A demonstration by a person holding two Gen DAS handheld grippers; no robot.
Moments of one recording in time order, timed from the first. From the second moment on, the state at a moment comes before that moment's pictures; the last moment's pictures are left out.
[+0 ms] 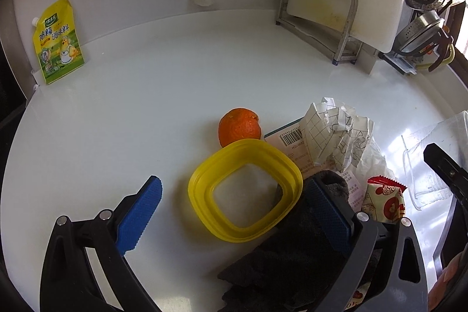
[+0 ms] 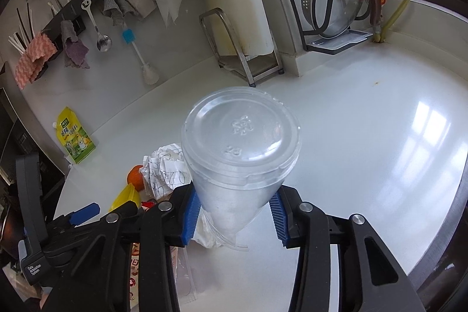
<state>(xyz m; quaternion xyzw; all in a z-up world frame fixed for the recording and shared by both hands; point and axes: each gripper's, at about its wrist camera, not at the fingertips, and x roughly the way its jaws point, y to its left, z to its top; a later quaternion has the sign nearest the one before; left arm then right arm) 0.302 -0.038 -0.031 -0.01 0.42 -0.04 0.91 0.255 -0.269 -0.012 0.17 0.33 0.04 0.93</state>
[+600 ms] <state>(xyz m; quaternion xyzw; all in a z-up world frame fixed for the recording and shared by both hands) 0.290 -0.023 -0.020 0.01 0.41 -0.05 0.91 0.252 -0.265 -0.014 0.16 0.33 0.04 0.93</state>
